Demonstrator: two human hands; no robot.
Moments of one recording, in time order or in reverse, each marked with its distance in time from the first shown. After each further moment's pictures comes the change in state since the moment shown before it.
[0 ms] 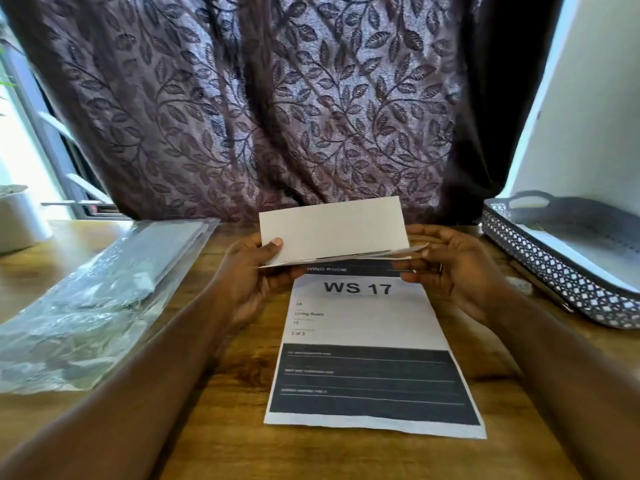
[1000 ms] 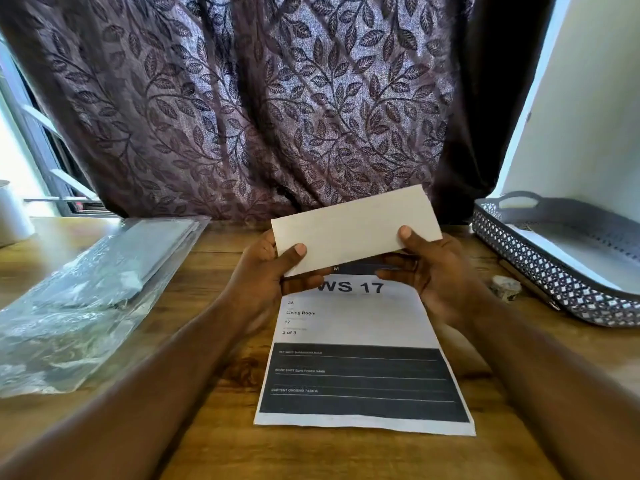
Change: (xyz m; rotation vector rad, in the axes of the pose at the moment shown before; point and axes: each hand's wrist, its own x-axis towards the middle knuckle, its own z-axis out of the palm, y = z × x) left_hand -0.007 -0.017 0.022 0.141 -0.155 0.119; right_hand -0.011 -0.004 0.036 0.141 0.017 -0.092
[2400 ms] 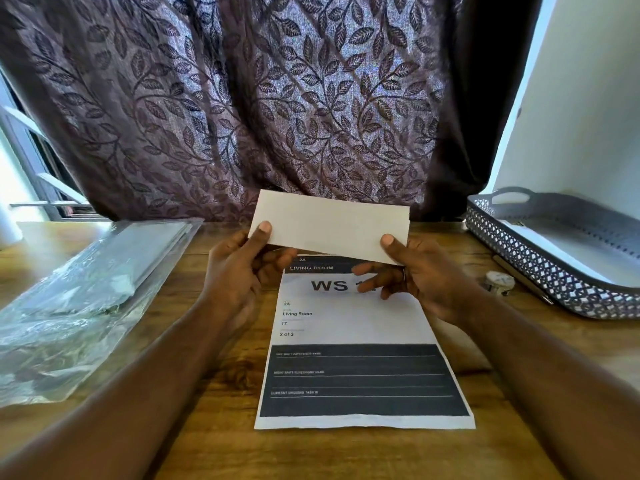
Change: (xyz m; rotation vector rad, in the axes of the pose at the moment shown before) left_hand -0.001 0.011 -0.007 -0.112 0.233 0.078; right_hand 0.000 -0.002 0.004 -0.184 -0.172 0.201
